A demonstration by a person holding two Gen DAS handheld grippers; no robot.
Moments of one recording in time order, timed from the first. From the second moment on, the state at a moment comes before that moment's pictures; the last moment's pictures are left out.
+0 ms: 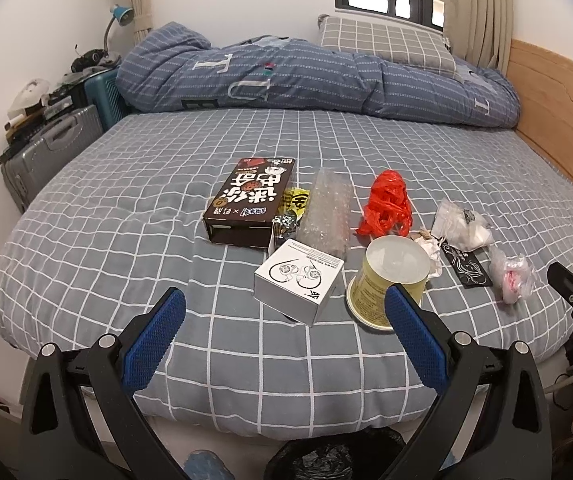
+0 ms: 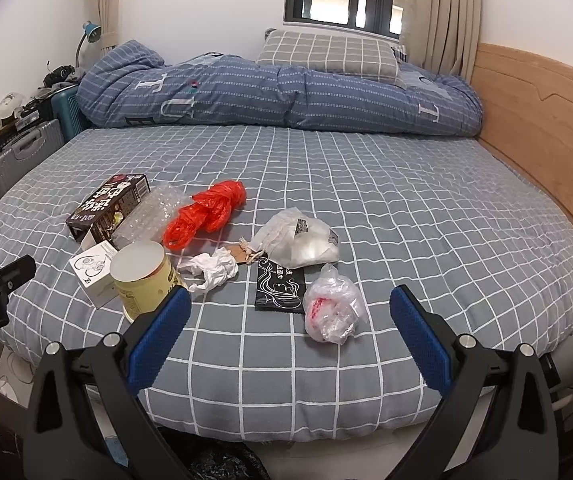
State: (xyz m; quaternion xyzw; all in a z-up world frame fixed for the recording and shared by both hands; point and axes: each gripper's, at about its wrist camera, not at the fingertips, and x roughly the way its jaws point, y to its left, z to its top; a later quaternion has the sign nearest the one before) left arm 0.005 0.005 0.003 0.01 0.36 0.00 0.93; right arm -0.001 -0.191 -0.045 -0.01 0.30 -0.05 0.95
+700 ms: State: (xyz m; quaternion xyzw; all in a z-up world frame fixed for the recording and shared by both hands) left arm 0.002 0.006 0.004 0.02 0.36 0.01 0.93; right arm -0.007 -0.193 -0.036 -0.02 0.29 -0.06 0.96
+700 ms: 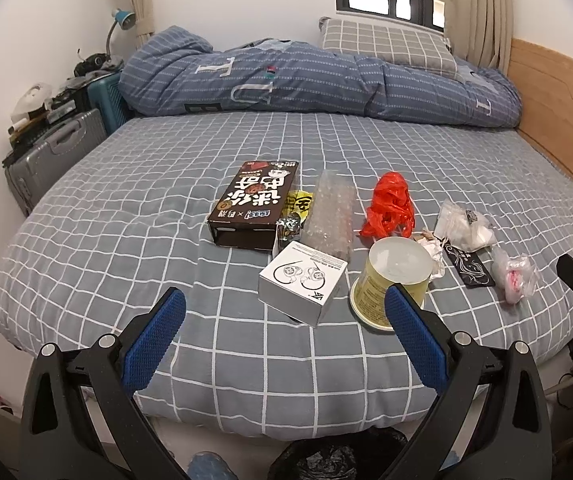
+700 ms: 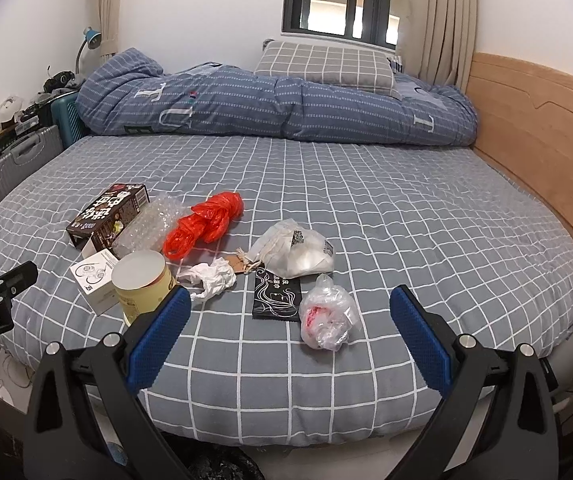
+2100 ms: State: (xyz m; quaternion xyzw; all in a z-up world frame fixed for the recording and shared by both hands) left arm 0.034 0.009 -0.031 0.03 0.40 0.02 0.92; right arm 0.008 -0.208 -0.052 -0.02 0.31 -0.08 0.95
